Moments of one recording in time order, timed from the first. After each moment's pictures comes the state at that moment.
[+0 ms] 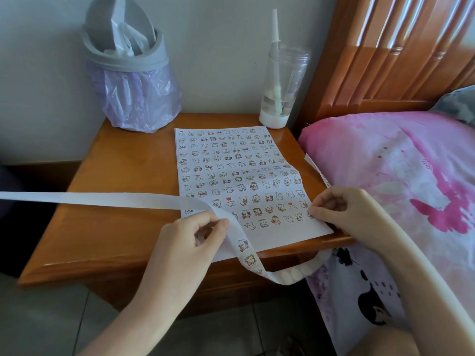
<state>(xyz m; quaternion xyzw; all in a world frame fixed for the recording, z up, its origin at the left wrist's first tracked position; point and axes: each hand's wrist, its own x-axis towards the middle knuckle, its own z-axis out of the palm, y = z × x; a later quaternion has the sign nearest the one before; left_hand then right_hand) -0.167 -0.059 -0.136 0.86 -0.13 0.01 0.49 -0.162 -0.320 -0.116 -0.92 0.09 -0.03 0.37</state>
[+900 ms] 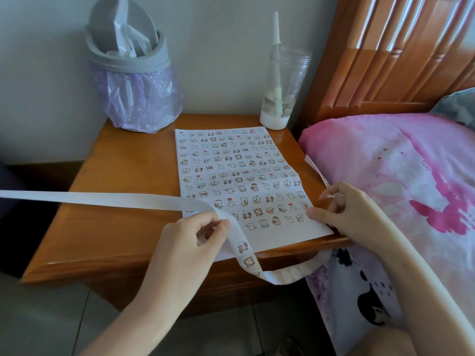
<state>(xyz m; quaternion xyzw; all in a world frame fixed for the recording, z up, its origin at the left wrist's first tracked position) -0.170 -0.061 -0.131 0.87 -0.13 0.02 0.48 -0.162 -0.321 -0.120 -0.93 0.12 -0.03 0.34</state>
